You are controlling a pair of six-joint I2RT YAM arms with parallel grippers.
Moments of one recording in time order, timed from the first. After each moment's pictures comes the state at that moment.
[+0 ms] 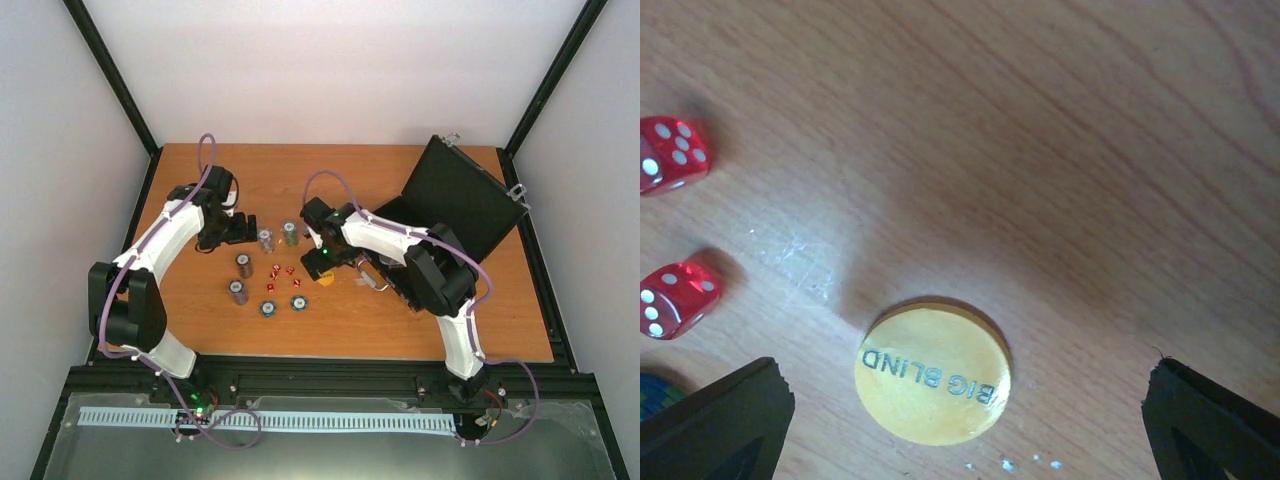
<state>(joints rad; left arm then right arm) -0.20 1.57 1.26 -0.97 0.07 -0.34 0.77 2.07 1.57 -0.87 -0.06 0.16</state>
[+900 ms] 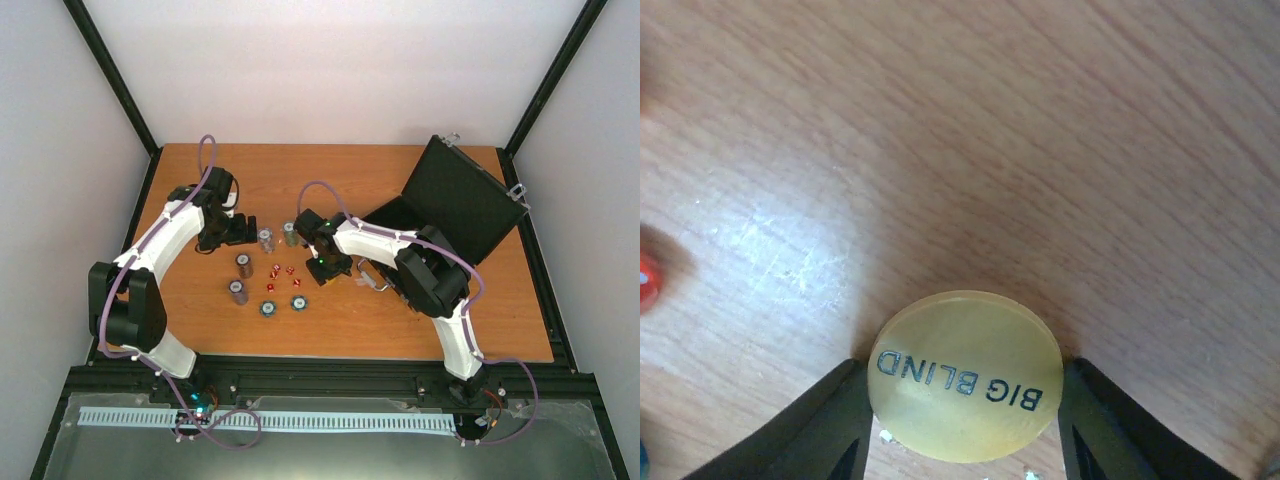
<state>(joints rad) -0.20 1.57 1.25 -0.97 0.07 -0.34 0.82 2.10 1.54 -0.87 0.01 0.20</state>
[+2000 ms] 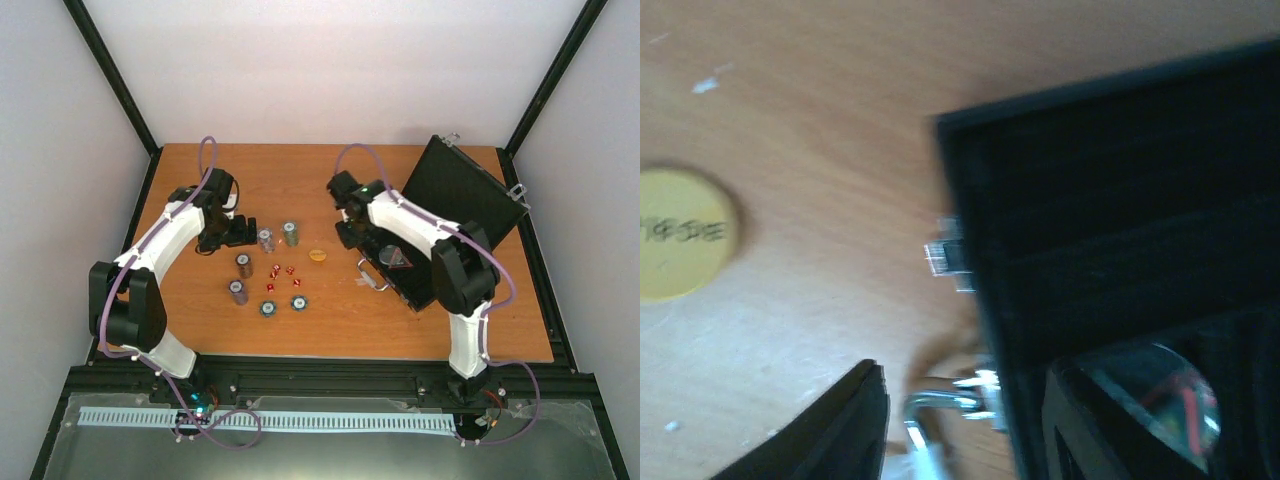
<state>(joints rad) -0.20 1.57 1.24 -0.96 0.07 -0.34 0.66 2.00 1.63 -0.97 0.13 0.18</state>
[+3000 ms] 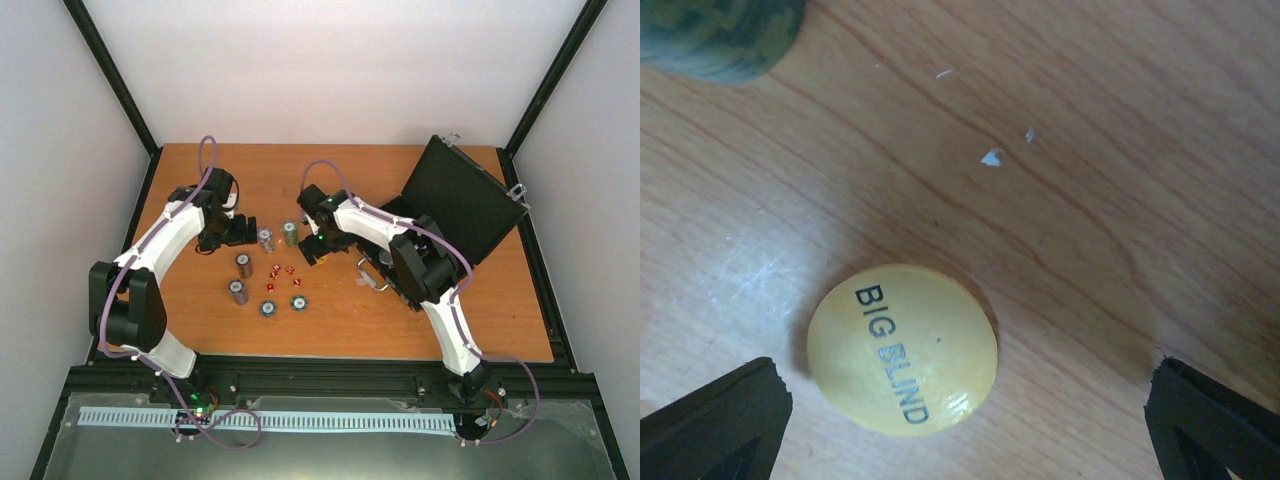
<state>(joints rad) -0.20 1.57 1.25 -0.96 0.07 -0.34 0.72 2.24 1.80 -0.94 -0.02 0.14</state>
